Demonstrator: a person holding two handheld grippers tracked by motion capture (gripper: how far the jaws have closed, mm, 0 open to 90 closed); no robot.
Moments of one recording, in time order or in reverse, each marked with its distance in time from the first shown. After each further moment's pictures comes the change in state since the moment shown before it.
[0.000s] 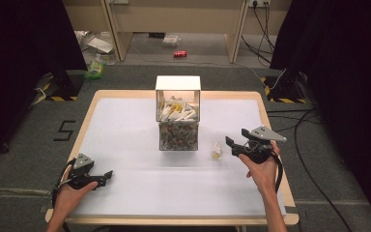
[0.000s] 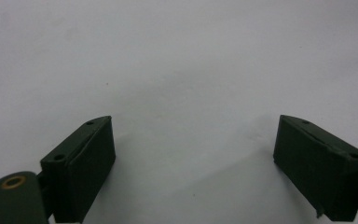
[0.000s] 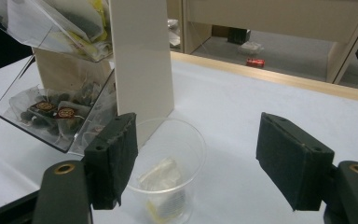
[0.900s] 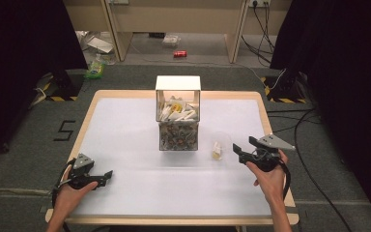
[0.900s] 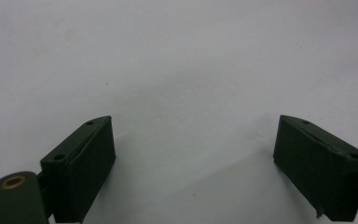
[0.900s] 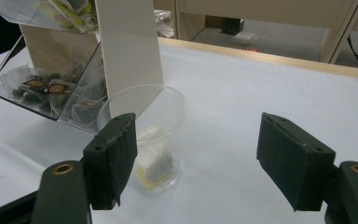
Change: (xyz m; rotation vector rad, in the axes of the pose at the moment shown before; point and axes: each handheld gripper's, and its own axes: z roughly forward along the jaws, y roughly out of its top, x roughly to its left) left arm 0.000 0.000 0.000 0.000 0.000 -0.001; right arm -0.010 -0.021 -0.019 0.027 -0.022 0.028
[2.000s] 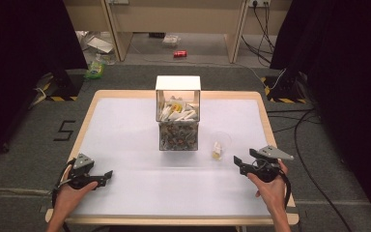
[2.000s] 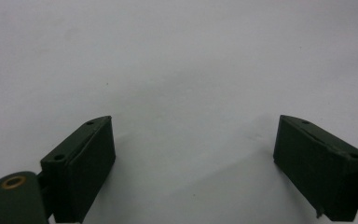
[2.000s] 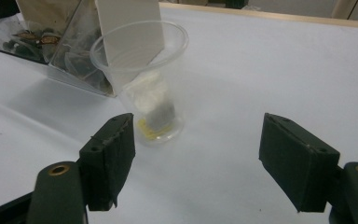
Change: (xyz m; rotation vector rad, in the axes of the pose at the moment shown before) left arm 0.000 0.000 0.000 0.000 0.000 0.000; right arm -0.002 -0.035 -0.002 0.079 0.012 0.024
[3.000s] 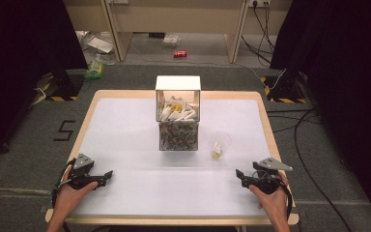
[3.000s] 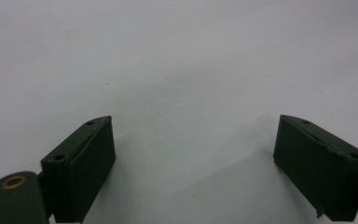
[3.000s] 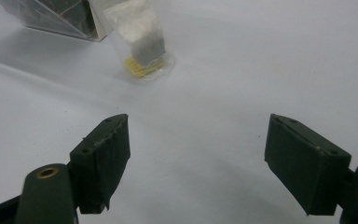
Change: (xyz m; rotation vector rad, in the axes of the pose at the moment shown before) left arm 0.000 0.000 0.000 0.002 0.004 0.005; right arm -0.002 -0.039 -0.003 0.099 -0.023 0.026
